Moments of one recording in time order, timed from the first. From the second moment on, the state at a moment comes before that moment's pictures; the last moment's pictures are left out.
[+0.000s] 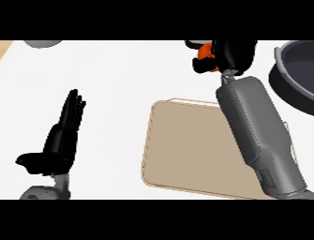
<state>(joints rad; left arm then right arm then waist) -0.05 0.13 -0.15 -1.56 0.09 0.23 -0.12 -0.91 -0.05 -0.07 -0.95 1.40 -0.16 0.56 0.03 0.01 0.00</state>
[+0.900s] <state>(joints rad) -0.02 0.11 -0.13 -1.58 0.07 0.22 -0.11 -0.99 -0.29 -0.22 -0.76 1.40 -0.28 0.61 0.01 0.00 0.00</state>
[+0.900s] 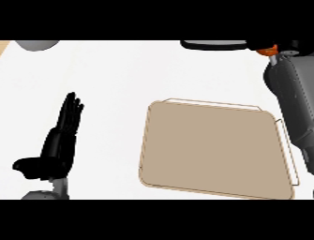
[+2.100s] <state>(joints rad) -0.04 0.09 -0.13 -1.59 0.05 0.19 -0.11 -0.92 -0.66 -0.48 -0.23 1.17 -0.33 0.24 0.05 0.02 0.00</state>
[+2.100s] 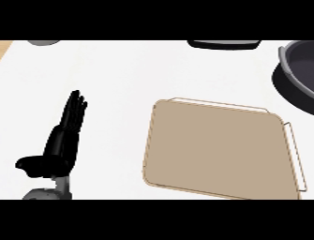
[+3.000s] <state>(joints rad) -0.01 0.08 -0.13 -1.59 0.05 0.20 -0.13 -0.87 -0.65 -0.88 -0.29 0.72 -0.40 -0.17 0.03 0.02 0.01</state>
